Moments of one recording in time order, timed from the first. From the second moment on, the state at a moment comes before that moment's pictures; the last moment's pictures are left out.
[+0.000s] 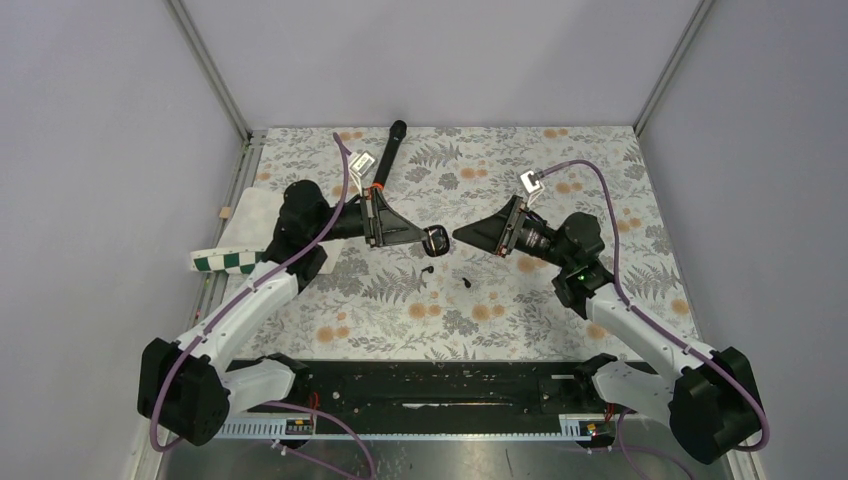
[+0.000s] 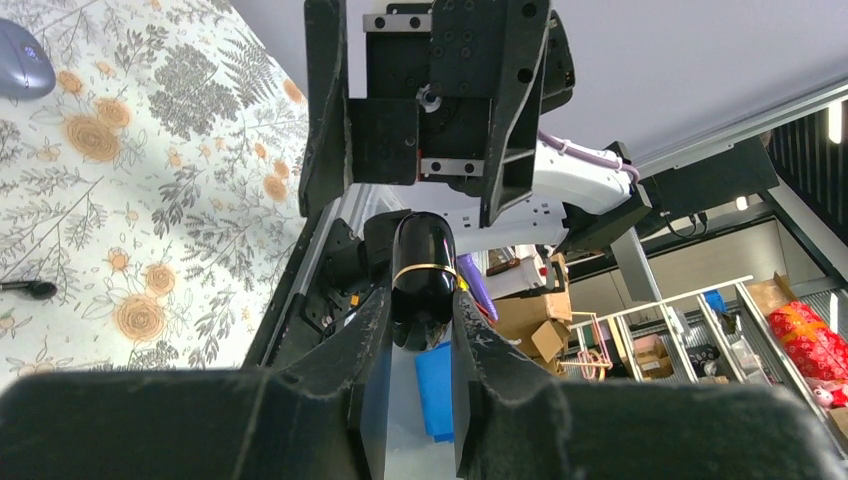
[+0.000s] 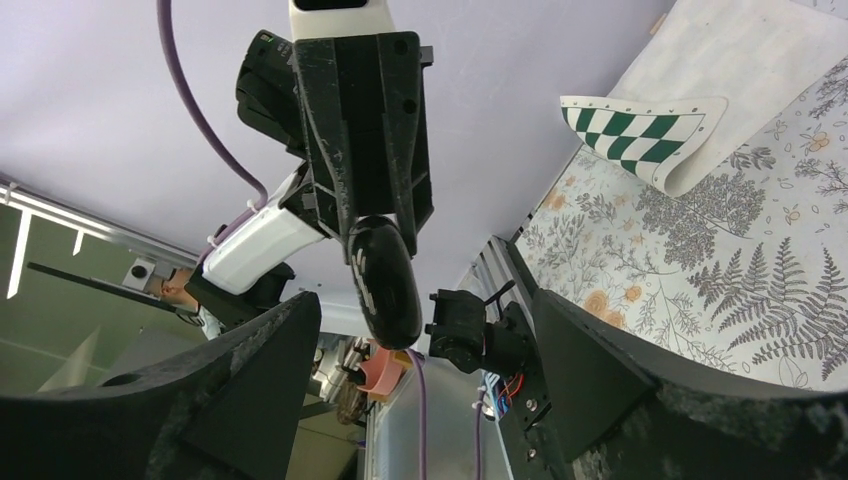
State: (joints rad) left arm -0.42 1.13 0.83 0.36 1.01 -1.05; right arm 0.48 1.07 0.60 0.64 -0.70 1.18
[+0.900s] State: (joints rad) left arm -0.39 1.14 0.81 0.43 1.03 -1.13; right arm 0.57 1.22 0.65 0.80 -0.74 1.29
